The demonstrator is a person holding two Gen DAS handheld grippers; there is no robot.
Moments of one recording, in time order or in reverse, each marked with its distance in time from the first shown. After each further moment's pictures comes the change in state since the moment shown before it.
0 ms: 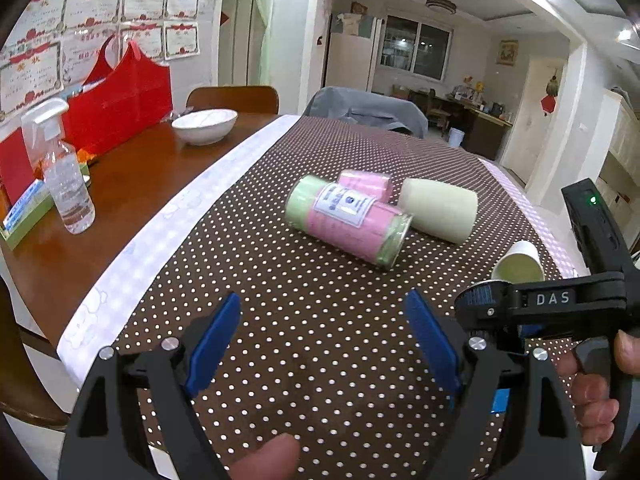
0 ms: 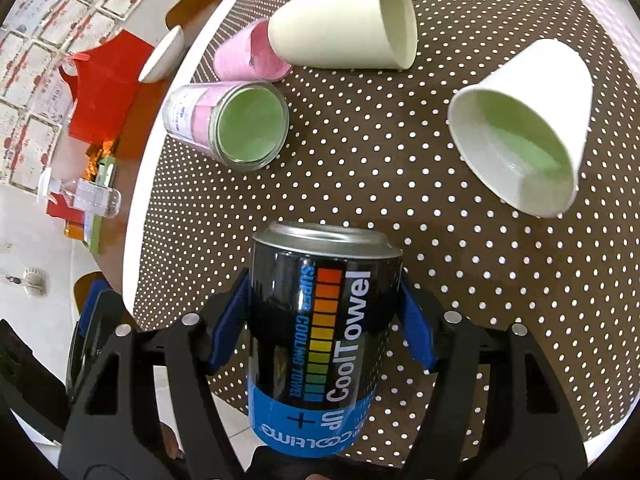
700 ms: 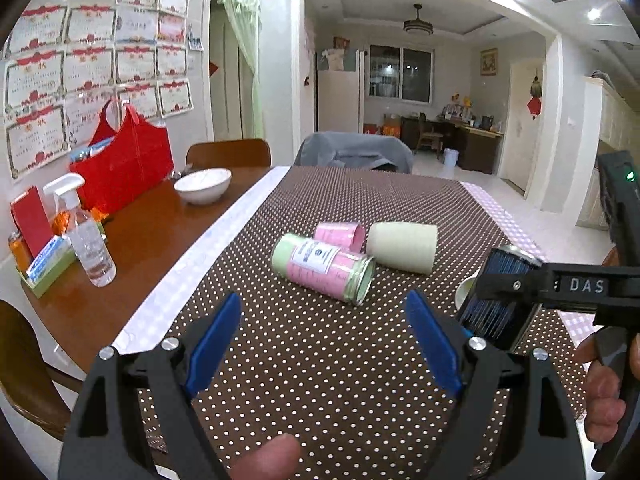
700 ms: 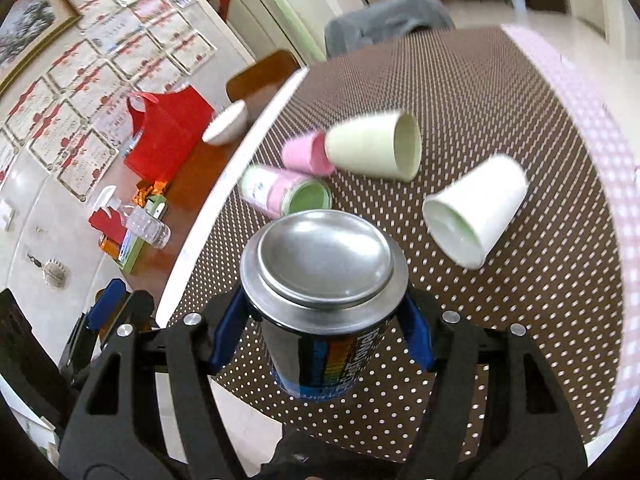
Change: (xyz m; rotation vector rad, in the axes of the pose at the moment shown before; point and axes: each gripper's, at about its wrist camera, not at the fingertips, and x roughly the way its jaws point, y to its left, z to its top) left arm -0.068 -0.045 0.012 0.099 -0.147 0.034; right arm -0.102 0.012 -0.036 -0.170 -0.357 0.072
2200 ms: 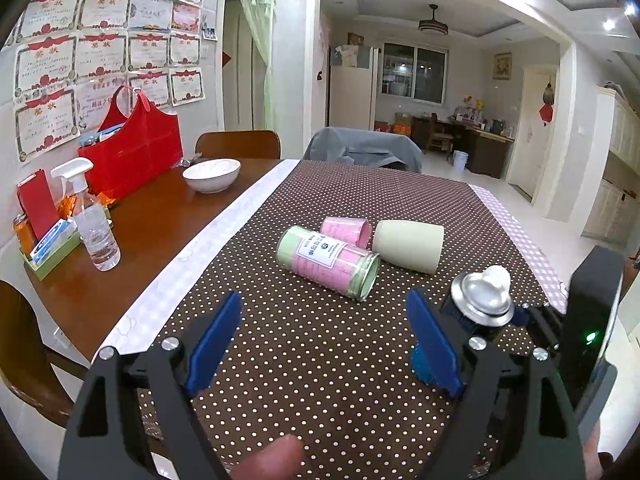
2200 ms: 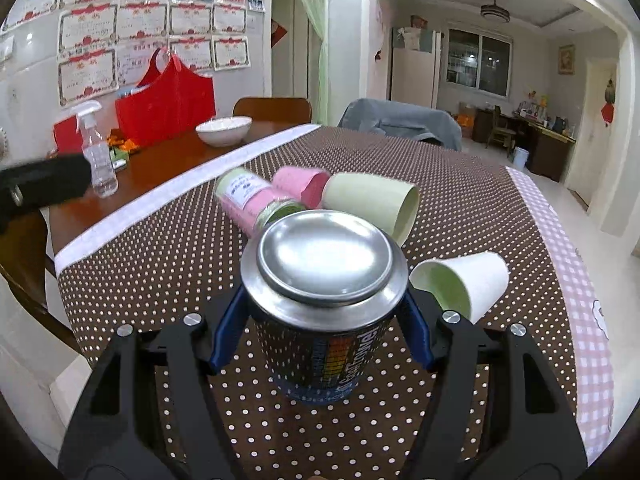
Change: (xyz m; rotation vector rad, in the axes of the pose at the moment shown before) left arm 0.003 0.005 -0.002 -0.056 0.027 0.025; right arm 0.053 0.026 -0.057 -0.460 -0.246 -0.233
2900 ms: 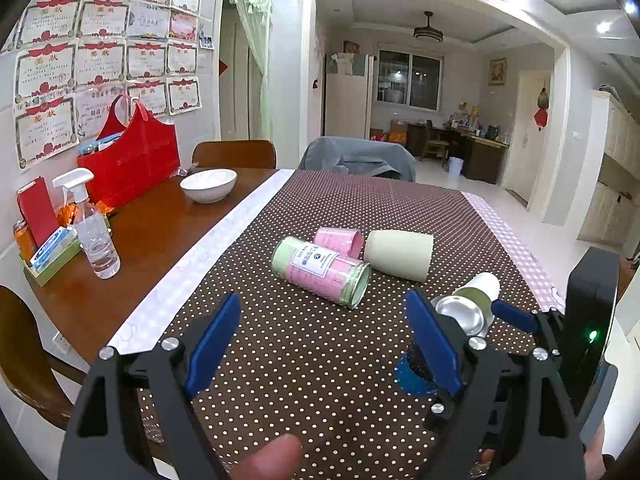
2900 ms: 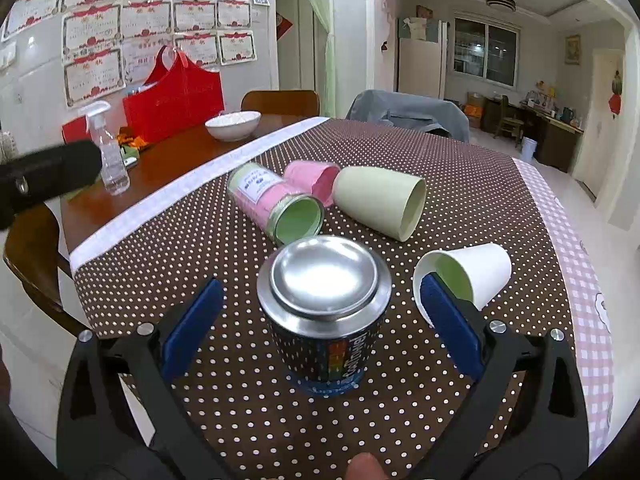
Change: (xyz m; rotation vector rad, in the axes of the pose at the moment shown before) left arm -0.016 -0.006 0.005 0.008 -0.035 -0.016; right arm -0.023 -0.003 0.008 0.031 0.012 0.043
